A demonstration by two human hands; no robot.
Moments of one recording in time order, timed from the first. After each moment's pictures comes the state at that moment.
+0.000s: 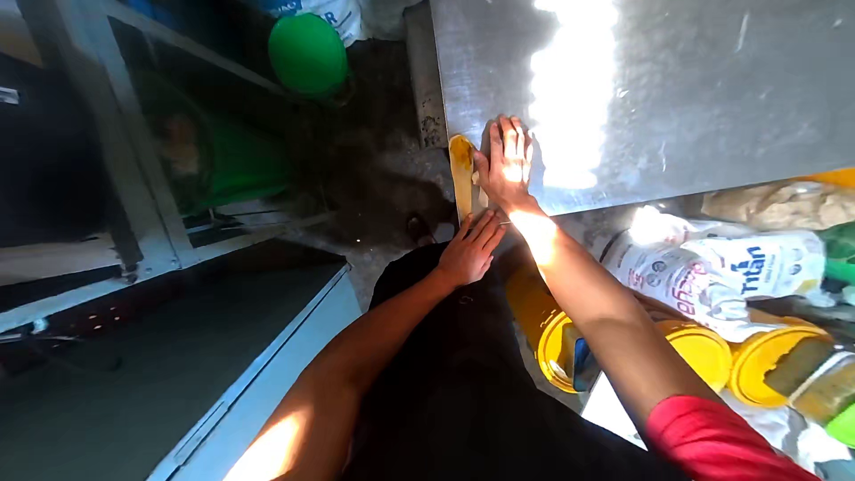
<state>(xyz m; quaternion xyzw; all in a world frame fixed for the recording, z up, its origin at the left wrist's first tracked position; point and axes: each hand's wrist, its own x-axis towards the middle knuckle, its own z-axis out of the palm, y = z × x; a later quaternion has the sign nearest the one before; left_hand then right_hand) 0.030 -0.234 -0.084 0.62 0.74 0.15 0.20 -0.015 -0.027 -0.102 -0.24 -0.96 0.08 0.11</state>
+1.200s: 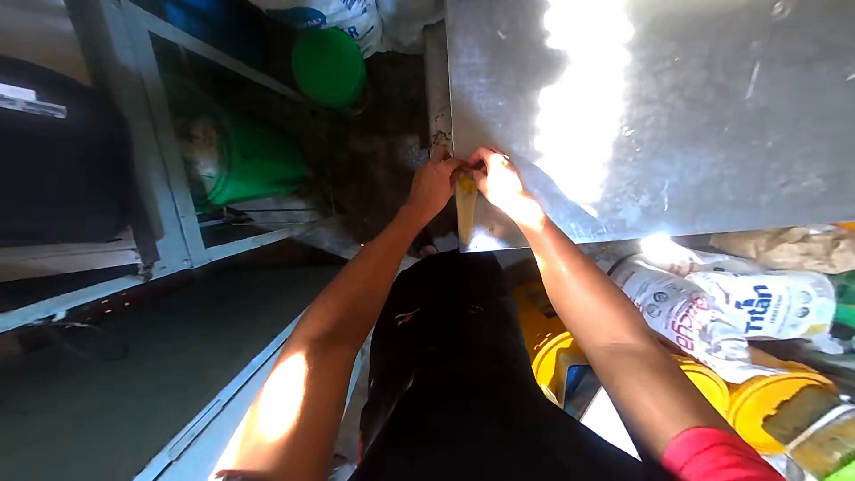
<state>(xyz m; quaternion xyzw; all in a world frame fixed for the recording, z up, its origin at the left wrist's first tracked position) -0.168 -0.162 -0.053 0.35 0.86 0.25 0.28 -0.079 -0.009 -0.032 -0.23 -0.89 0.37 -0.13</state>
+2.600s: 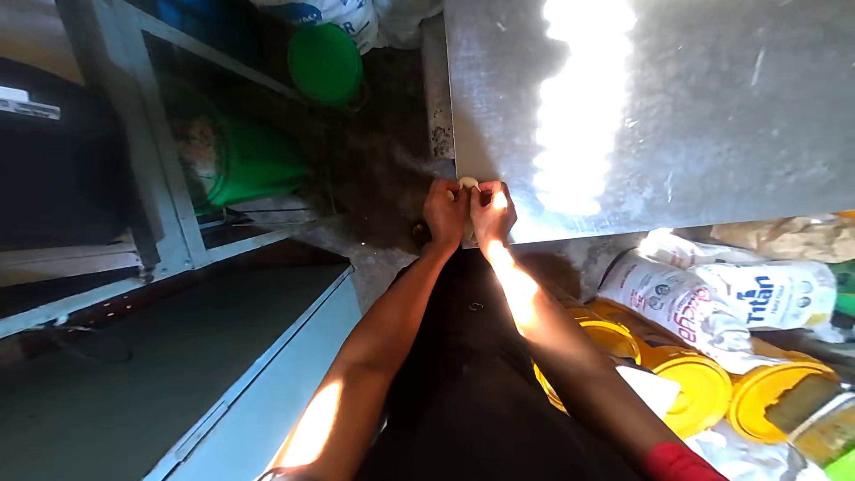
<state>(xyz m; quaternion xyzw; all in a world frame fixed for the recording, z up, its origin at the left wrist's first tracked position) -0.081 -0.170 -0.060 0.09 0.89 0.40 0.17 -0.011 -0.101 -0.049 -0.43 -0.85 0.30 0.10</state>
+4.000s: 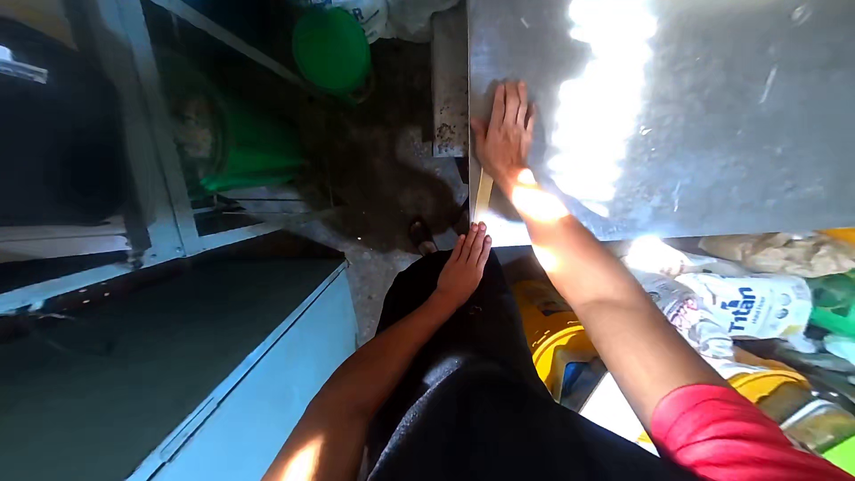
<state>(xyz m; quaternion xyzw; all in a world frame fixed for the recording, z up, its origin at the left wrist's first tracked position) 0.037 -0.251 -0.092 0.51 0.84 0.08 0.18 -0.130 -0.014 -0.103 -0.23 -0.97 0.05 0.08</state>
